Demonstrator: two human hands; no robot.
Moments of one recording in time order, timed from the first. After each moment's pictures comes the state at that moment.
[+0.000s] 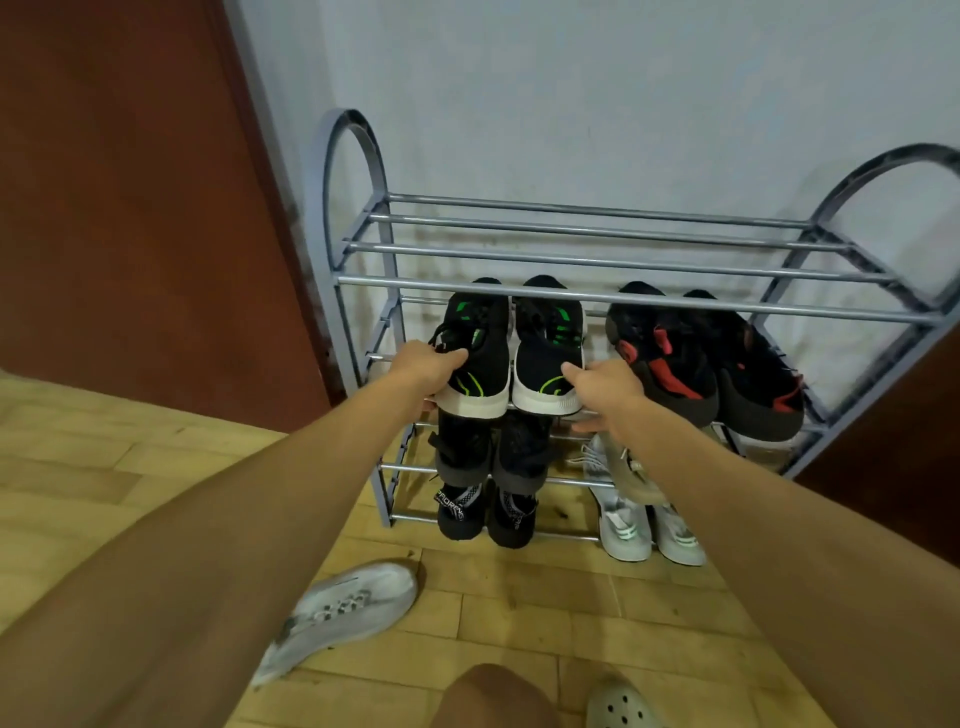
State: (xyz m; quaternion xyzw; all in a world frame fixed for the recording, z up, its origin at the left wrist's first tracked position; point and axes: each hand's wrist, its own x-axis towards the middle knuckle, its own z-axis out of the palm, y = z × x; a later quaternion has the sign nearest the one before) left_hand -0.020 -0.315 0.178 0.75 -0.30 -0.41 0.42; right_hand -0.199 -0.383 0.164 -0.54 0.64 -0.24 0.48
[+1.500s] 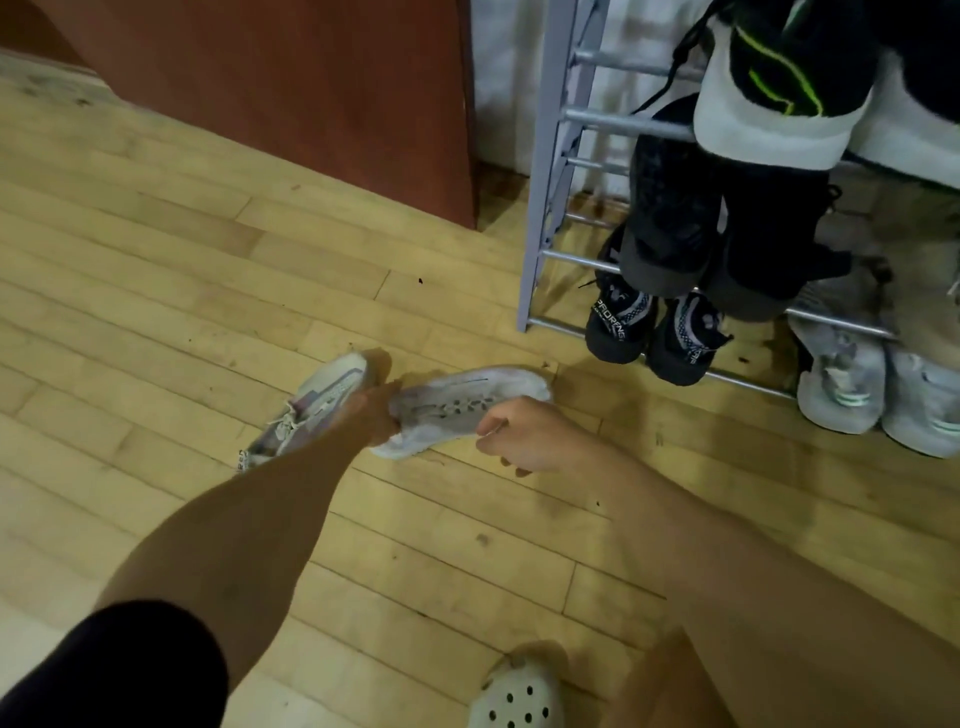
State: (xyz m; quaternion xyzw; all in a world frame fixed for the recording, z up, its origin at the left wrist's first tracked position) left_hand 0.150 -0.104 -0.141 0.86 -0.37 -0.34 -0.06; right_hand -0.053 -0.202 -0.044 -0.73 0.39 0.22 0.52
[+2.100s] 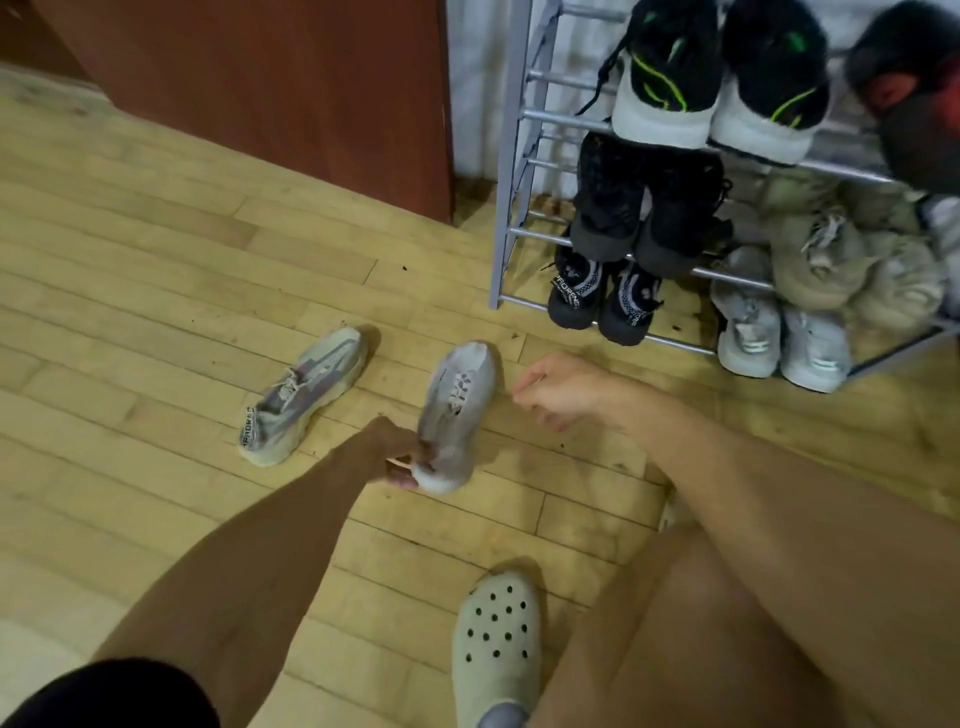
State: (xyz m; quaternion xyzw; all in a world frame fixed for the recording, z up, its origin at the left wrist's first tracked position) left_hand 0.048 -0.034 -0.089 0.78 -0.06 -0.58 0.23; right_hand -0.122 -0.171 0.025 -0.72 0.47 0.16 0.48
